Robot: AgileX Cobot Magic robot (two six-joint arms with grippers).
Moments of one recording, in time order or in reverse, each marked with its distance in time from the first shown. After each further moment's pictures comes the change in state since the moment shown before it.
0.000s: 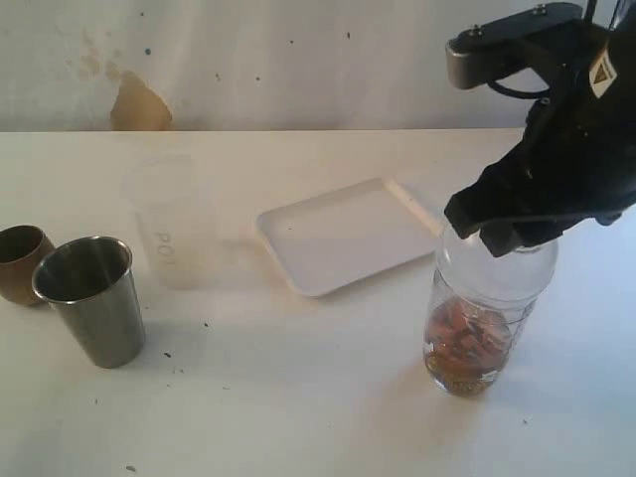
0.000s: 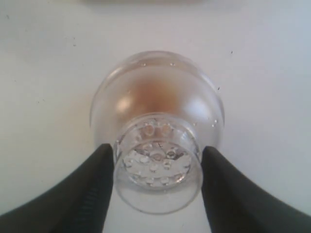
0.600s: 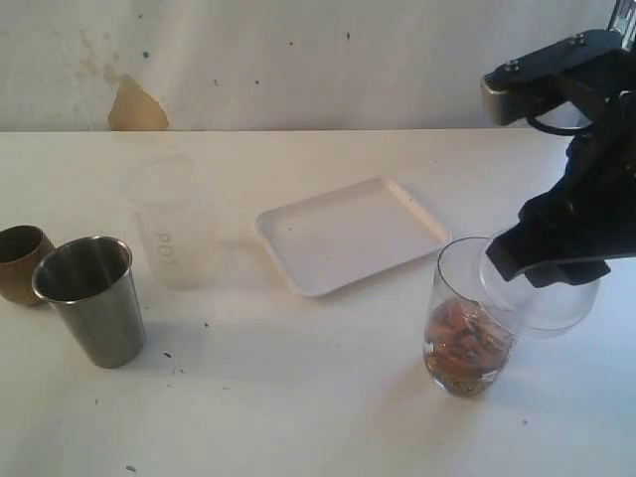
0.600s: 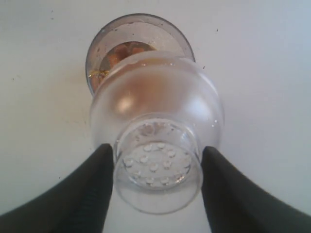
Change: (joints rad) left arm 0.000 0.000 0.000 0.000 0.000 0.000; right arm 0.000 -0.093 0.108 -0.048 0.000 0.000
